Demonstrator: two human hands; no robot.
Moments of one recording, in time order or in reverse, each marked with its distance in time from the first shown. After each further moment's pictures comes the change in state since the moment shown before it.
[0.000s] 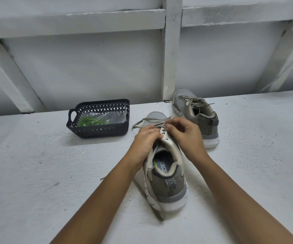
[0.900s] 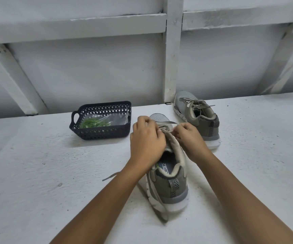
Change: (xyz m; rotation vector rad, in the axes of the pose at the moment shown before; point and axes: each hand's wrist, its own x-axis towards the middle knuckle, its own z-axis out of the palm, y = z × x) left_hand -0.002 0.001 0.004 1.041 0.335 0.503; right_hand 0.007 -0.009 0.001 0.186 0.003 0.444
